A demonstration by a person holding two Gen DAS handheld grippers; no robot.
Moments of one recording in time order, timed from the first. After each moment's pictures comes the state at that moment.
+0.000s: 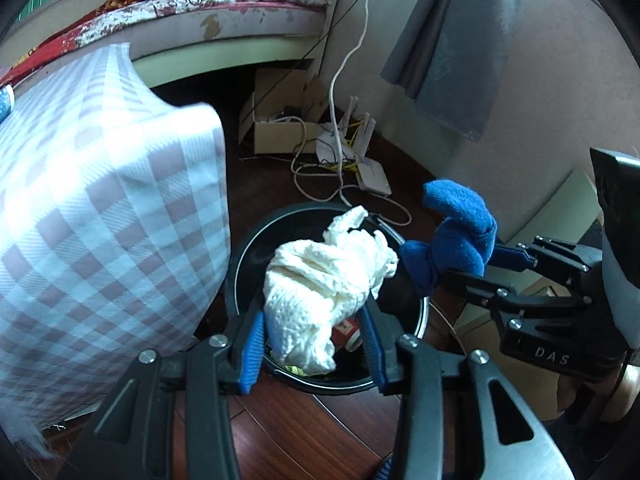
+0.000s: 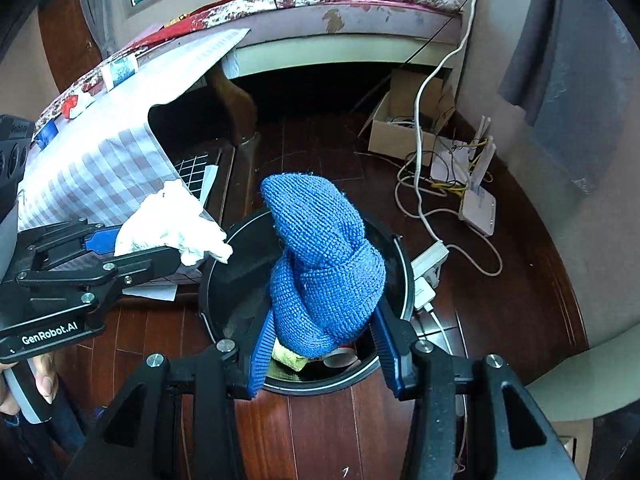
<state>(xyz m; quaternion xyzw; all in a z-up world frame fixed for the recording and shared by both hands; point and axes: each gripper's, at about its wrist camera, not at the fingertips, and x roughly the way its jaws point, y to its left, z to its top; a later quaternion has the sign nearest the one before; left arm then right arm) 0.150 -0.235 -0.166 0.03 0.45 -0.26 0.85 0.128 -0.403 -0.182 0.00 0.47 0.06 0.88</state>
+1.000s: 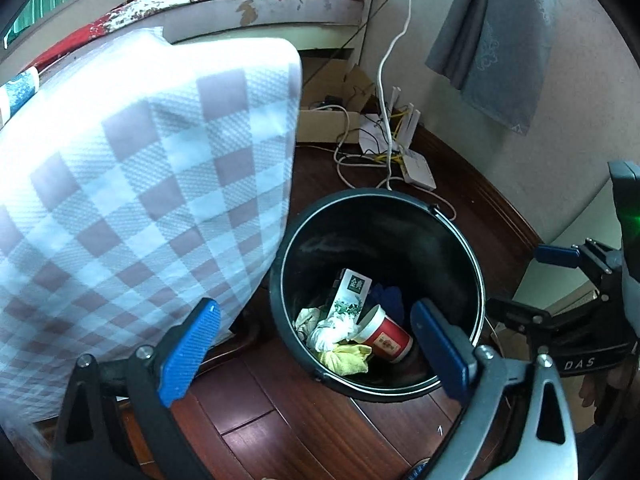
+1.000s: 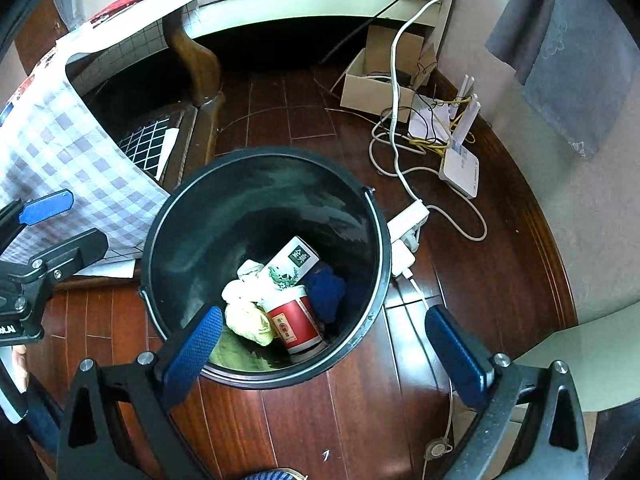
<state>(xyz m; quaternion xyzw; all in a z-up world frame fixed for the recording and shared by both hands) 0.156 -0.215 -0.186 0.04 0.46 -0.20 0.86 0.144 -0.414 -0.221 -0.02 0.53 0.01 0.85</state>
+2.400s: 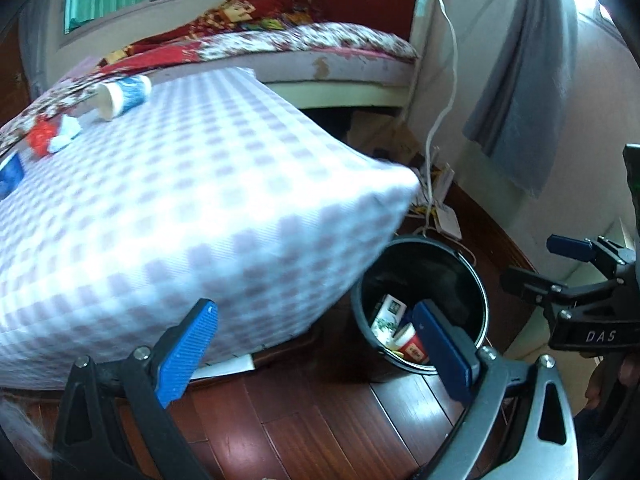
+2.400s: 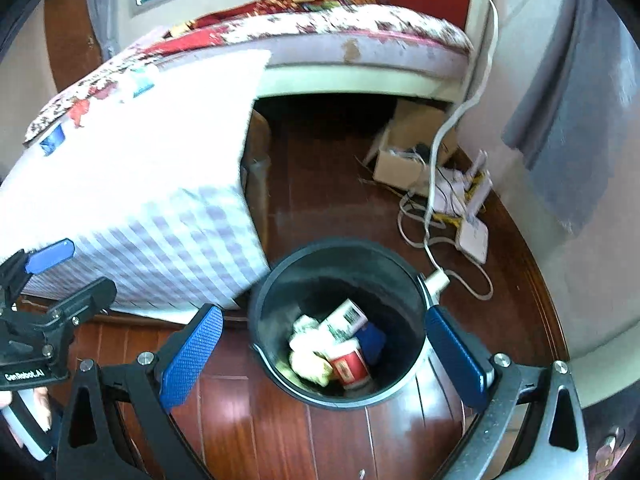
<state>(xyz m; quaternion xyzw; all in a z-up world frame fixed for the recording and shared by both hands) 0.112 -0.108 -0.112 -0.01 0.40 -0.12 0.91 0.125 -0.318 -0.113 -0.04 0.44 0.03 0.90</state>
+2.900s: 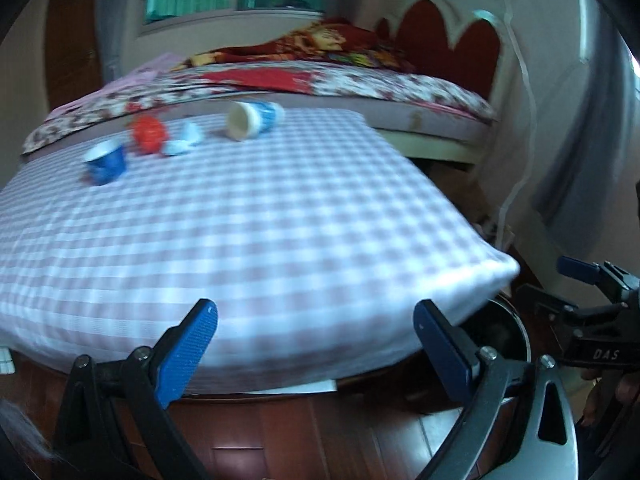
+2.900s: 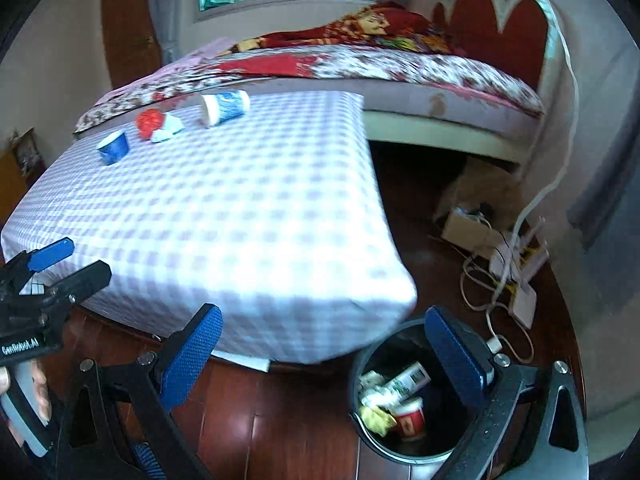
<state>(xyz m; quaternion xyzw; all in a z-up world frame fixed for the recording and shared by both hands) 0.120 0.013 -0.073 -0.05 0.36 -0.01 0.93 0.160 -0.199 -0.069 -0.06 0.39 0.13 0.91</state>
